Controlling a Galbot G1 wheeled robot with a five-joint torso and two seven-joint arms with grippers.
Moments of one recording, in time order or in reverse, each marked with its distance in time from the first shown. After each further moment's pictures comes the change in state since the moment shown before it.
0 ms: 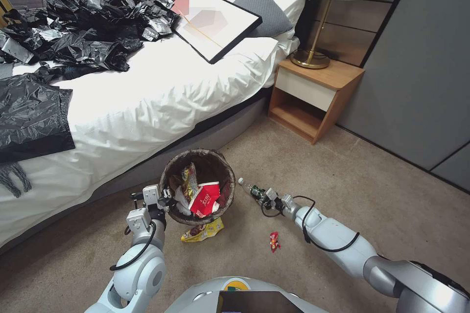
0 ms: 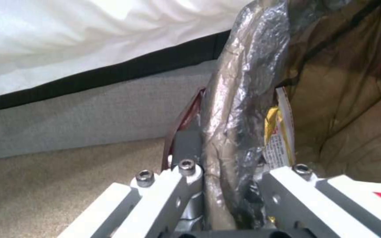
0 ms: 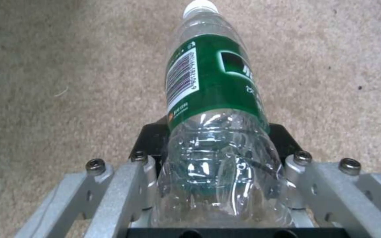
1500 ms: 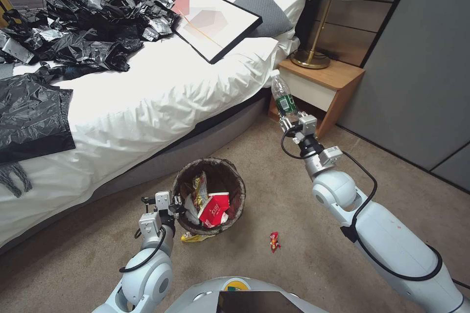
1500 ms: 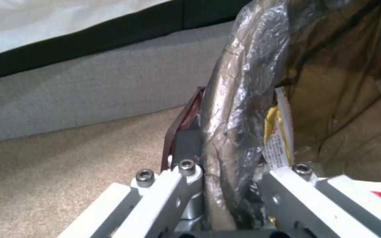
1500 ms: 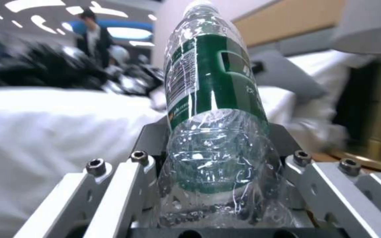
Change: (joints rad) left arm -0.005 0.039 0.082 0.018 -0.012 0.015 -0.007; right arm -0.264 -0.202 0.526 1.042 0.050 -0.103 0.513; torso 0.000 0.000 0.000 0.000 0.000
